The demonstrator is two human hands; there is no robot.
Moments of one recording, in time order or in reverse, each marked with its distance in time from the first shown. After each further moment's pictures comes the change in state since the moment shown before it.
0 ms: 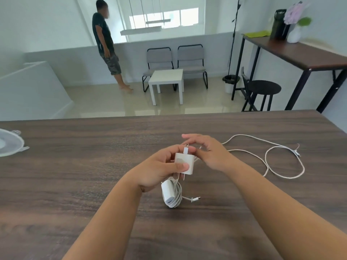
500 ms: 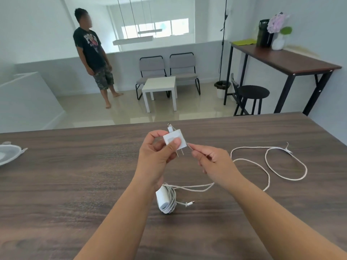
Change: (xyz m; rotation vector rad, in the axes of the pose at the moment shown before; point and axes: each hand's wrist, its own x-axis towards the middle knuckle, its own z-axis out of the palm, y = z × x) left_hand 0.018 0.021 0.034 -0.325 0.549 0.304; right_hand -0.041 -0.009 -0.005 0.049 0.279 0.048
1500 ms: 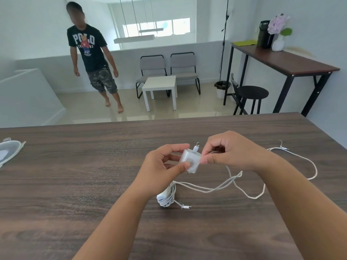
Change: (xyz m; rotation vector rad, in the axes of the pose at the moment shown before) left_hand -0.030 -0.006 -0.010 0.488 -0.255 0.068; right_hand 0.002 -0.056 -0.066 -0.199 -0.425 -0.030
